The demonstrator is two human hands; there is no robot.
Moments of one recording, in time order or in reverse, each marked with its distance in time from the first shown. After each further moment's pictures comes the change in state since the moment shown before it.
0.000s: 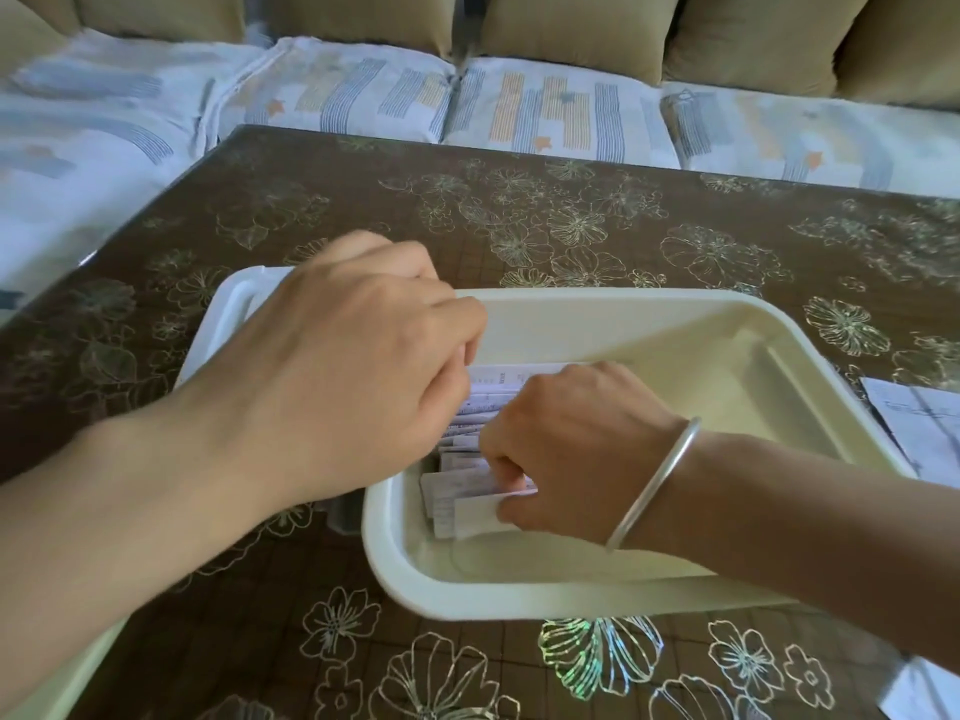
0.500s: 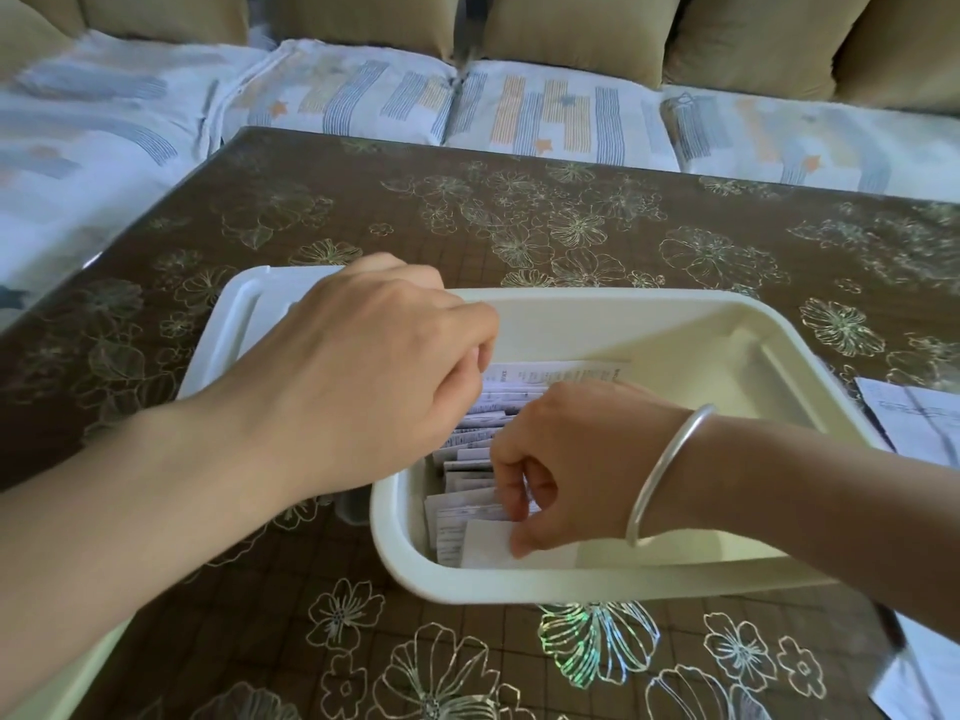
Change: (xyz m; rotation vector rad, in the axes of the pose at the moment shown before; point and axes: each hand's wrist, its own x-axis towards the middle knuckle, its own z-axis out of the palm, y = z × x) left_hand 0.000 0.002 0.006 -0.102 -0.054 -0.043; right_hand -0.002 0.011 0.005 0.238 -0.142 0.014
